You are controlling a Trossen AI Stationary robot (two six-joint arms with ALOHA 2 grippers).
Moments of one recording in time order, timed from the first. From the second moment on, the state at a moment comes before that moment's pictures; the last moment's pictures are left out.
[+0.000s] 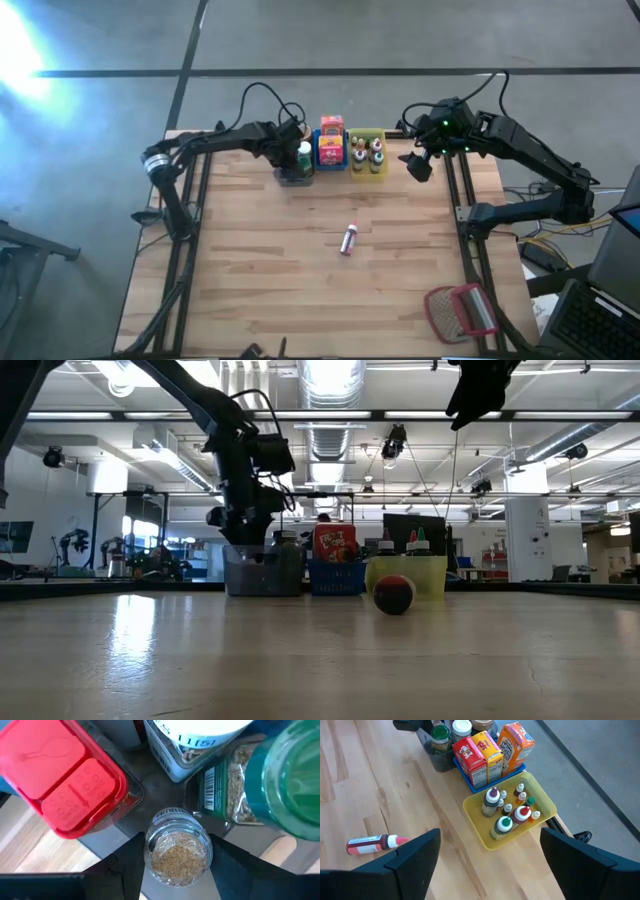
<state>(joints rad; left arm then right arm) 0.57 1.75 1.27 -0.73 -0.06 -0.15 -0.48 1.11 1.34 -1.04 0.03 -0.02</state>
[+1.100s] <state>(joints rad) 0.57 1.80 1.27 -0.72 -0.06 -0.18 -0.48 1.11 1.34 -1.04 0.03 -0.02</state>
